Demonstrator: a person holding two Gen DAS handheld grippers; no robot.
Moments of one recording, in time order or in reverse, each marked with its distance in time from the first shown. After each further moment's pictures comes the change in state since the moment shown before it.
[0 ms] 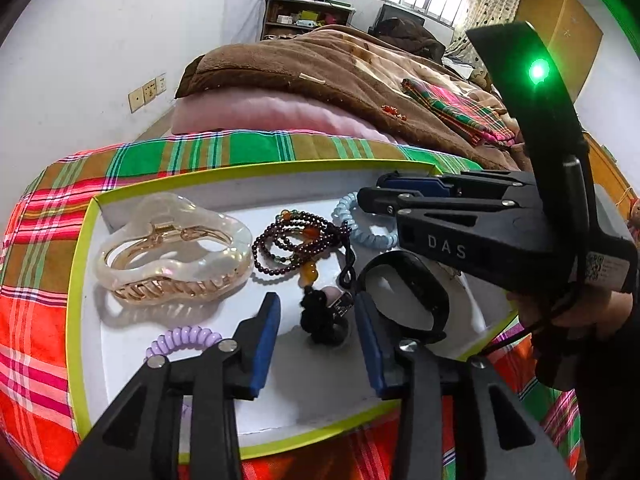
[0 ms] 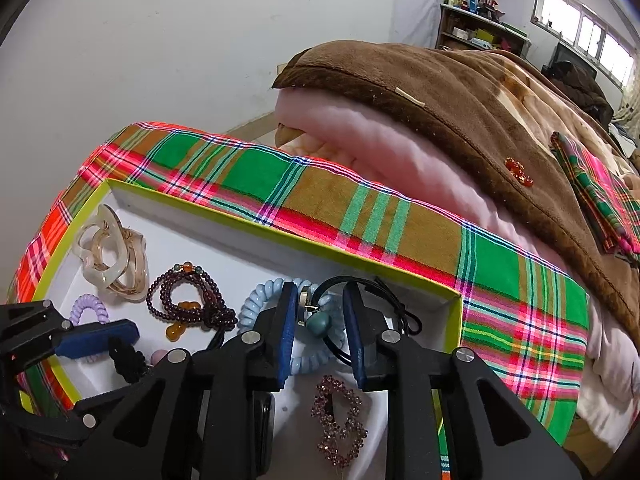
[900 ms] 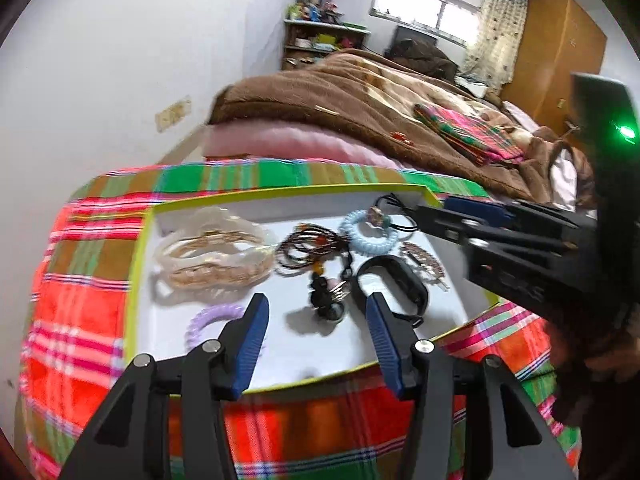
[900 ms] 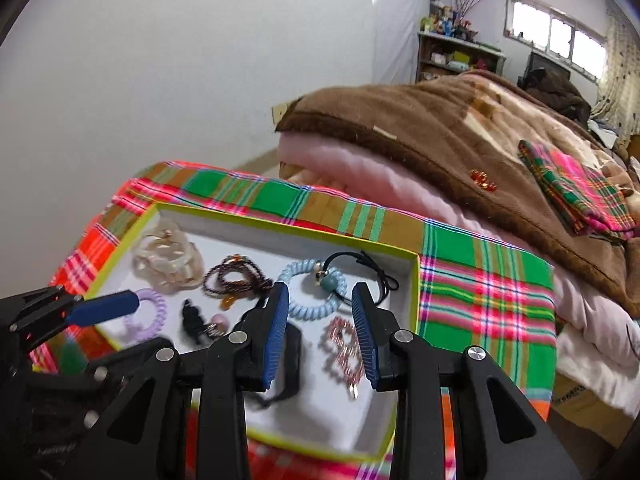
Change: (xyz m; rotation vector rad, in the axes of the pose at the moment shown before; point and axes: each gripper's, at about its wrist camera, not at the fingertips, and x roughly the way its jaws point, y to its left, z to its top) left arm -0.054 -0.012 -0.017 -0.010 -0.096 0.110; right arm -0.081 0.011 -0.037 0.074 -0.160 -0.017
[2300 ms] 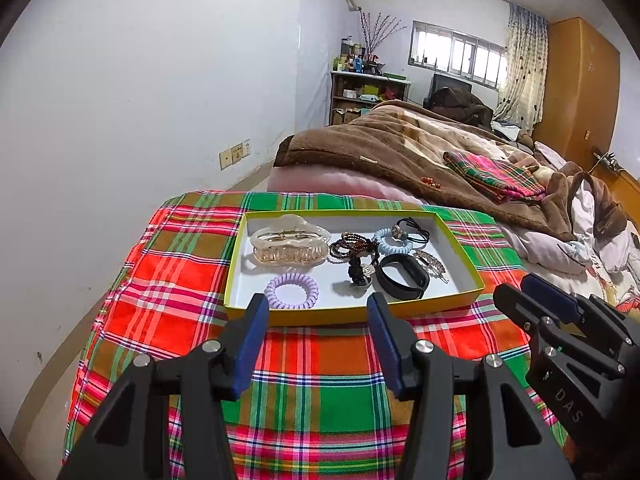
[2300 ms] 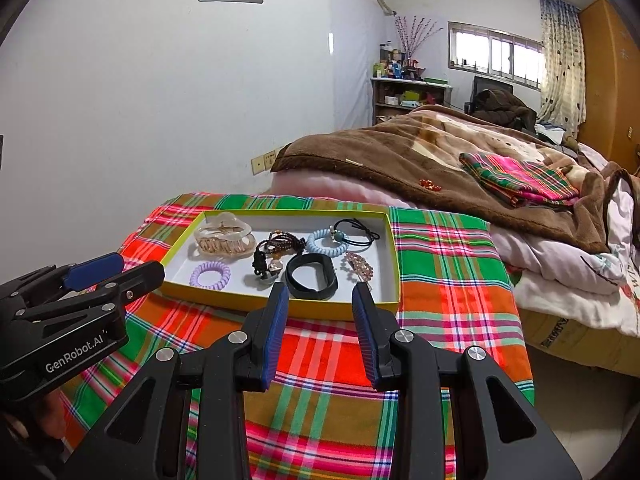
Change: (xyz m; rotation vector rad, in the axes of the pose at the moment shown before) left arm -0.091 -0.004 -0.050 -0.055 -0.190 0.165; right arm -0.112 0.049 -0.086 0.112 -0.203 -0.105
